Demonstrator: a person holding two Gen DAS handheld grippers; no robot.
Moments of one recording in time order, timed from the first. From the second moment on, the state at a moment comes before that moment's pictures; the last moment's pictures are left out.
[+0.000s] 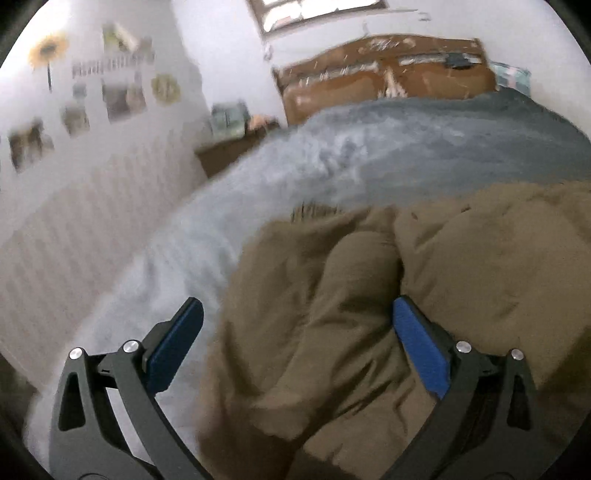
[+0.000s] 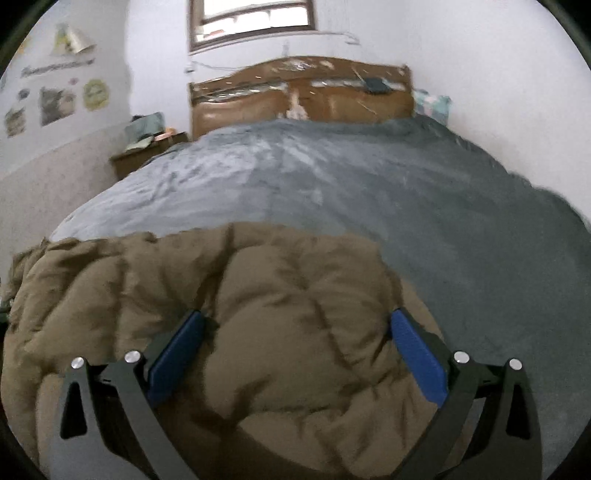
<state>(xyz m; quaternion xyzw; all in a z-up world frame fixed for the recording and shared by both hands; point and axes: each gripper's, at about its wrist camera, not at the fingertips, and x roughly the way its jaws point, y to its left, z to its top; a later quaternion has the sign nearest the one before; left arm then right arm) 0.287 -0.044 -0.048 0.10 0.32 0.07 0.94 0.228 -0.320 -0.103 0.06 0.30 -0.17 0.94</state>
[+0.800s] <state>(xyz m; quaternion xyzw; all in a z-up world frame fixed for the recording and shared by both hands) 0.395 -0.016 -0.153 -0.07 0.40 0.02 0.91 0.326 -0.333 -0.169 0.06 0.38 -0.18 0.91</state>
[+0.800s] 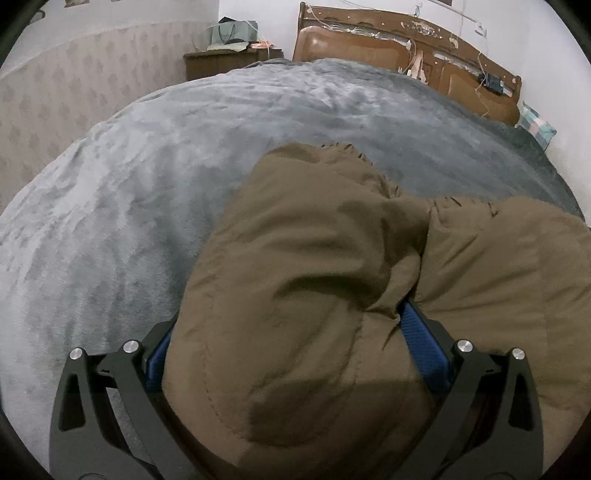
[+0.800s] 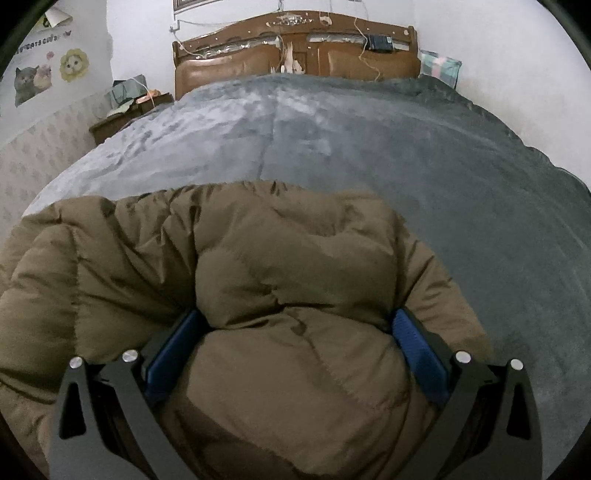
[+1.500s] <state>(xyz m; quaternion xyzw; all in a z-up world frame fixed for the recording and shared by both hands) 0.305 -0.007 -0.066 -0.01 0.39 0.00 0.92 0.217 -0.321 -0.080 0.01 0.40 -0.10 0.91</state>
